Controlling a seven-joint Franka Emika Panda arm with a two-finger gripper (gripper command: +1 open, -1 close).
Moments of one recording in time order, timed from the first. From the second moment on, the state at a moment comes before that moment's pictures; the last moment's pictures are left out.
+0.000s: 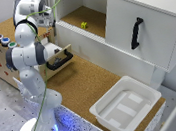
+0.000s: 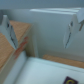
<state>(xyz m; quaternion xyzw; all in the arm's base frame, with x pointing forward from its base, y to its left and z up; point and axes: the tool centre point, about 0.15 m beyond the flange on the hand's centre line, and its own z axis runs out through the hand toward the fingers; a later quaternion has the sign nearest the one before) 0.412 0.296 0.488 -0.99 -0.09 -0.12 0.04</state>
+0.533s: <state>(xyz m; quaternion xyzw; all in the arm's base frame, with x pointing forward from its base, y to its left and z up) 0.501 0.210 0.499 -0.96 0.10 -0.24 0.02</state>
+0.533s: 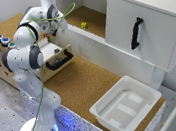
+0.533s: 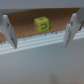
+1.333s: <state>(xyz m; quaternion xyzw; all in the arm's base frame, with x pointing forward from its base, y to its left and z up) 0.621 0.199 0.493 -0.96 0.01 -0.29 0.06</state>
